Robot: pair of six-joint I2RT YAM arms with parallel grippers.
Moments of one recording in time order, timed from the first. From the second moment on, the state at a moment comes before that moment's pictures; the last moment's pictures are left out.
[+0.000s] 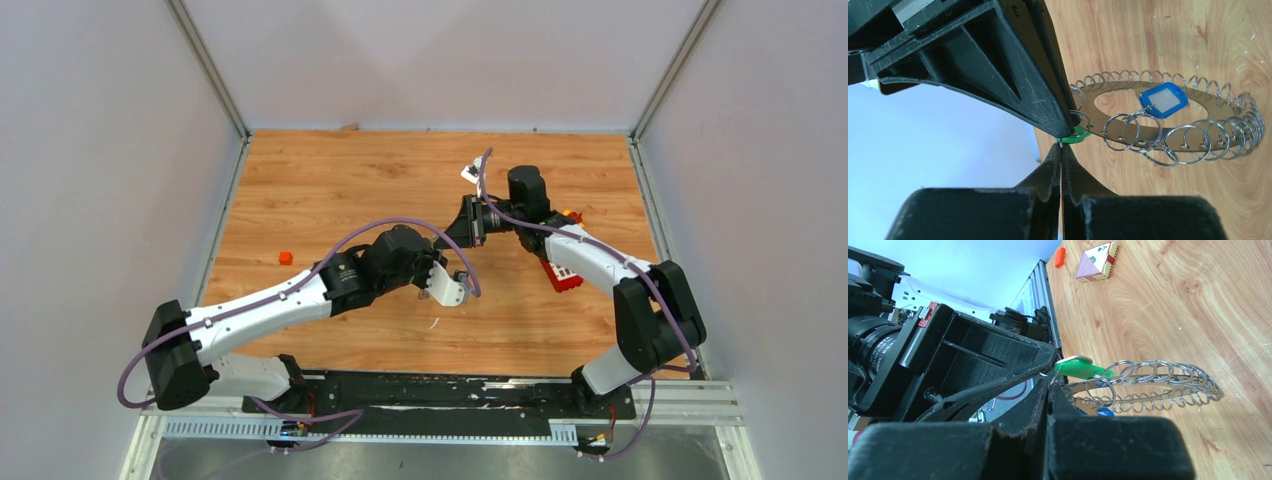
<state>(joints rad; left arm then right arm) -1.03 1.25 1.00 -0.34 -0.20 1.18 0.45 1.55 0.98 0.20 -1.08 0.60</state>
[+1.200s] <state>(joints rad) -1.03 1.25 1.00 -0.35 -0.21 1.20 0.45 1.55 0.97 0.24 -1.10 0.63</state>
